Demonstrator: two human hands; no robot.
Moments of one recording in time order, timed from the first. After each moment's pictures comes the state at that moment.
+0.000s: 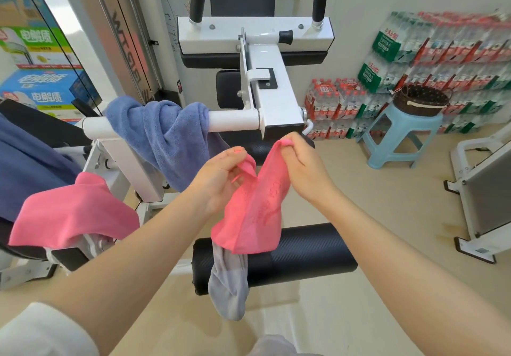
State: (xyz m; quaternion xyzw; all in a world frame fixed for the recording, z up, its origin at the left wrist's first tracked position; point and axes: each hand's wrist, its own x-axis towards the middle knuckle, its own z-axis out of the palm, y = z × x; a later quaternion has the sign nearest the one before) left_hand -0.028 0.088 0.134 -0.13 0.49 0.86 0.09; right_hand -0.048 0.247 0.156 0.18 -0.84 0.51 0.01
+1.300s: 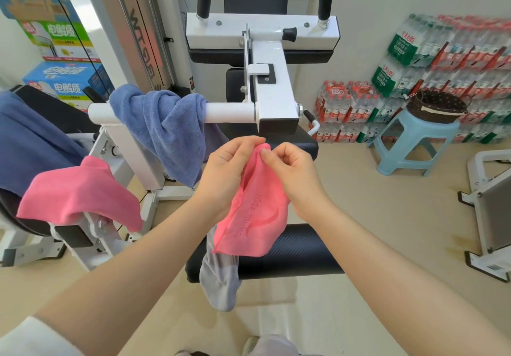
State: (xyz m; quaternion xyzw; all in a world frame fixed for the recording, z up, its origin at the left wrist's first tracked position) left_hand 0.012 0.137 0.153 -0.06 0.64 0.76 -0.09; right_hand -0.024 0.257 0.146 0.11 -0.75 0.65 -0.05
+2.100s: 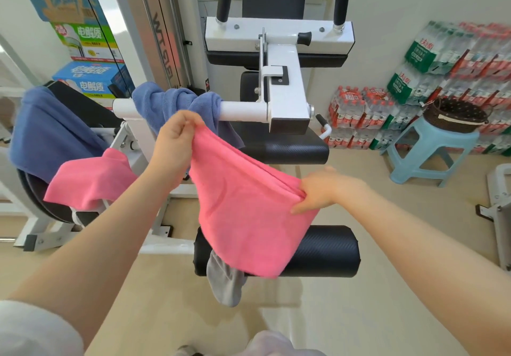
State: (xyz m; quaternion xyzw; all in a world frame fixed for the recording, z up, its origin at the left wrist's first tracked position) left_hand 0.005 0.047 0.155 -0.13 0.78 0.56 -0.24; right_hand -0.062 0.295 0.139 0.34 -0.90 -0.14 -0.25
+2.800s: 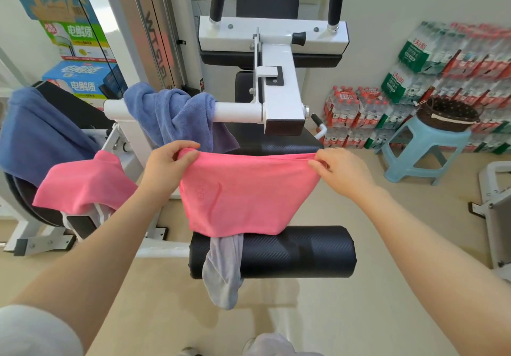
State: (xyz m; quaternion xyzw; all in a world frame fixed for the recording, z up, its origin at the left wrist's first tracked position) left_hand 0.011 0.030 0.115 -0.15 0.84 0.48 -0.20; right_hand -0.090 0.339 0.121 0.28 -0.95 0.11 0.08
